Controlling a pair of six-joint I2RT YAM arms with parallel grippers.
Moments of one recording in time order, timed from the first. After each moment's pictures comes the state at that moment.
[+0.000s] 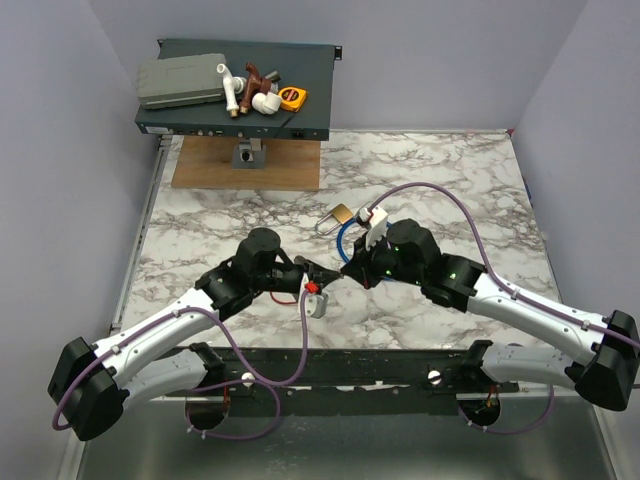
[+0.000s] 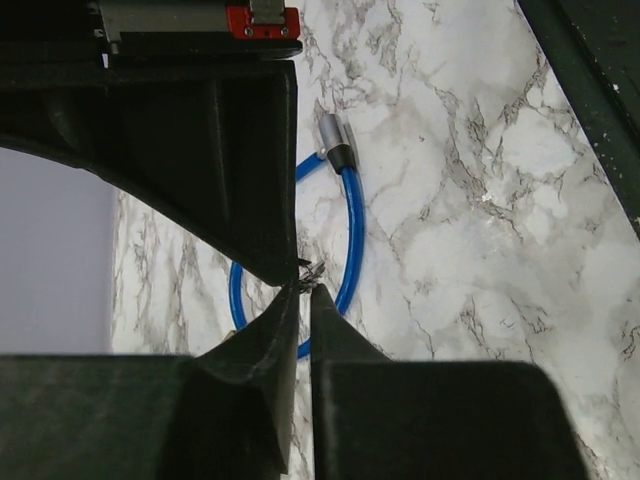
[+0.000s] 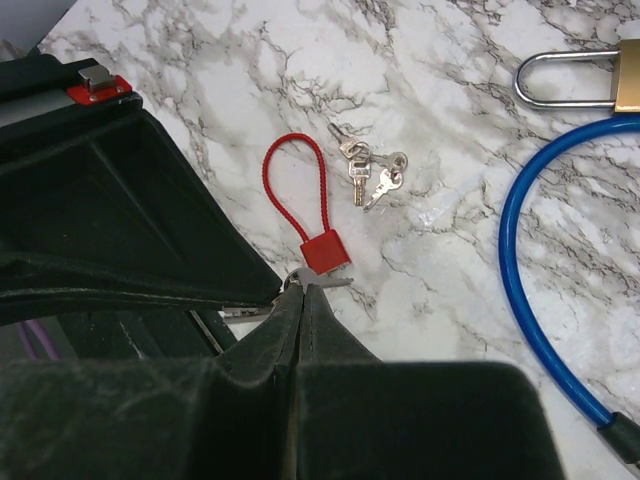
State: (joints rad) left arm -0.78 0.99 0.65 -0.07 0.71 1.01; right arm 0.93 1.11 0.86 -0.23 -0.08 0.27
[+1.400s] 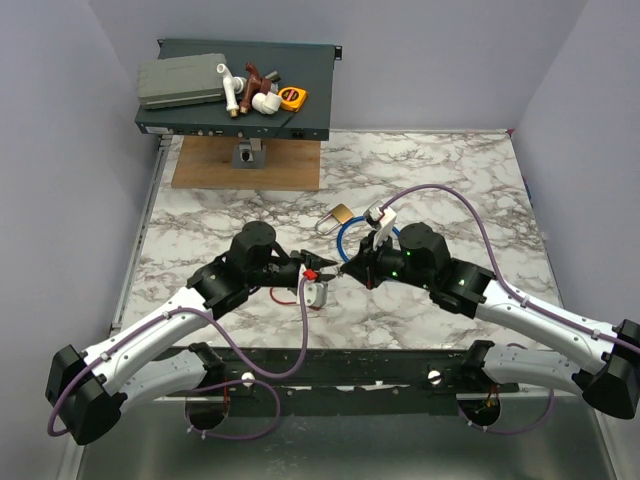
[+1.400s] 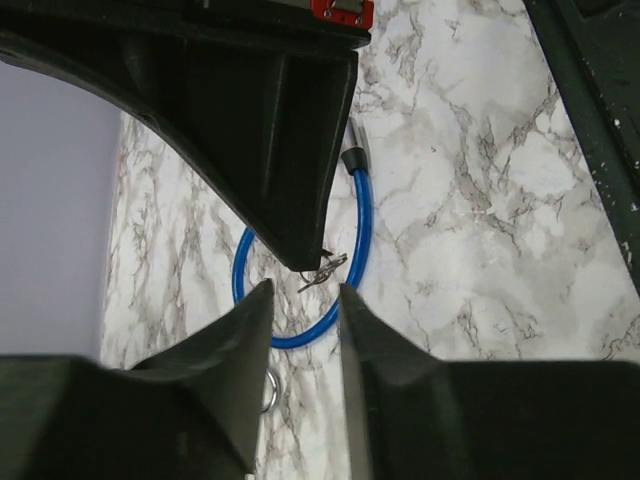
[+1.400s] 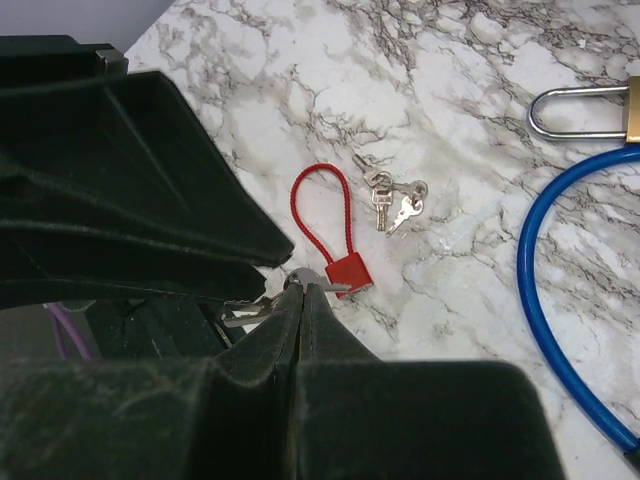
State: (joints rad) left arm -0.77 0.96 0.73 -0.15 0.67 0.91; right arm 0.93 1.04 0.82 -0.15 -0.10 0.31
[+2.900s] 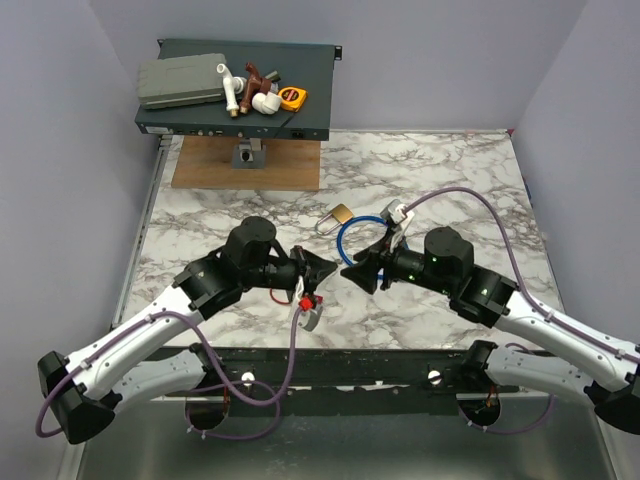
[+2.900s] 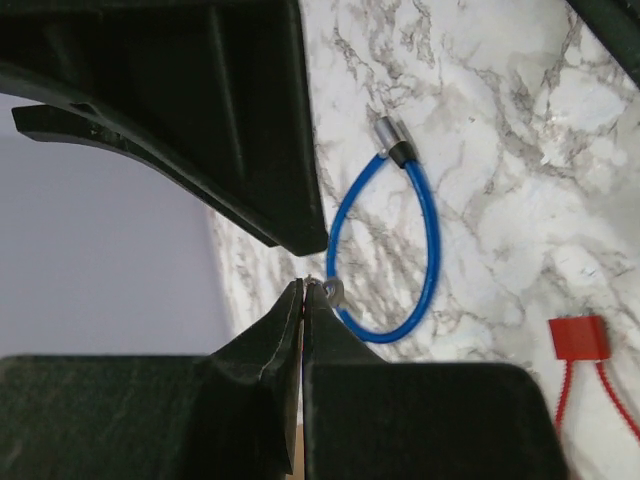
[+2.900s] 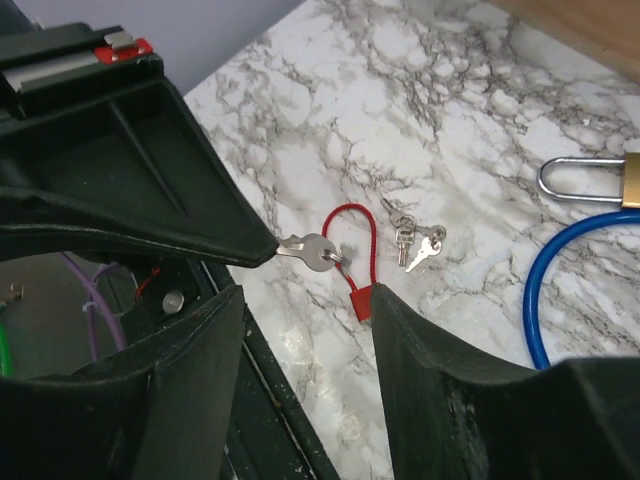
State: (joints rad) left arm -0.83 0.96 0.91 -0.41 0.64 1.26; right arm 0.93 0.93 0.80 -0.12 -0.16 0.29
